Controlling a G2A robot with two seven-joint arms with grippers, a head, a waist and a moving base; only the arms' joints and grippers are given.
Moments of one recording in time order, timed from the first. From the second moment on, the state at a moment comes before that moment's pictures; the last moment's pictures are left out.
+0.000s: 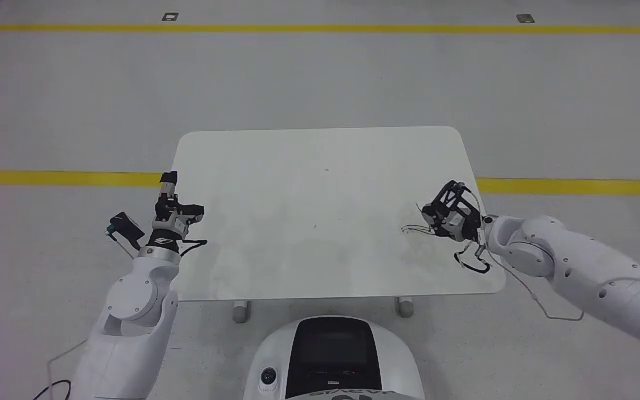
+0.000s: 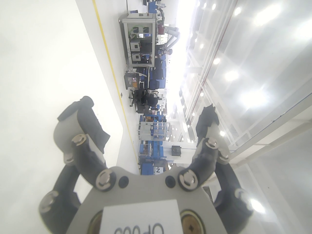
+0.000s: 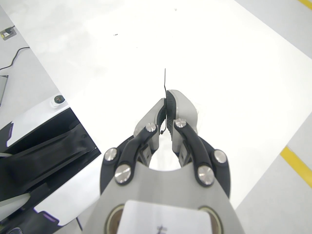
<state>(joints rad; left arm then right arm) 1.73 -1.15 -1.60 -1.80 -0.42 0.00 0.00 -0.74 -0.51 0.27 -1.49 -0.60 -0.33 0.08</state>
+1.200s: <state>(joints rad) 1.73 -1.15 -1.60 -1.80 -0.42 0.00 0.00 -0.85 -0.51 0.27 -1.65 -1.60 0.34 -0.05</state>
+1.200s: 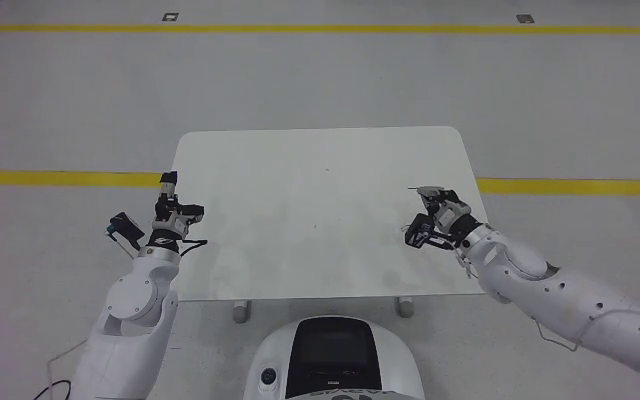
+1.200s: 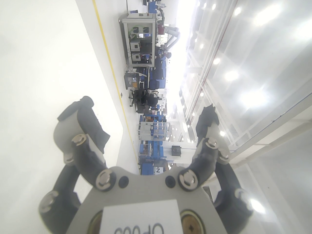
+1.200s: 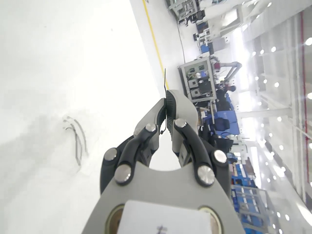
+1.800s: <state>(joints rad) 1.73 -1.15 -1.60 -1.80 -0.42 0.00 0.00 -0.87 -0.51 0.36 -1.61 -1.28 0.17 -0.19</state>
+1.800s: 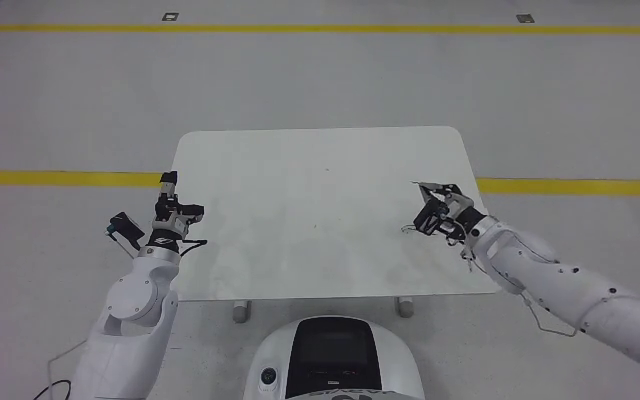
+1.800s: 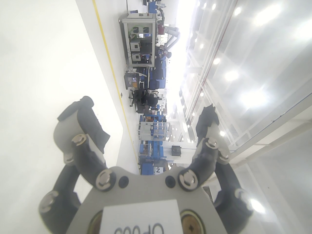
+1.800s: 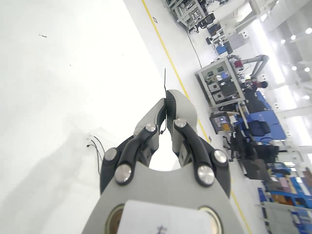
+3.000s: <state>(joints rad) 1.73 -1.15 -1.60 -1.80 -0.42 0.00 0.00 -0.79 -0.48 0.21 -1.63 -1.57 0.34 -0.14</state>
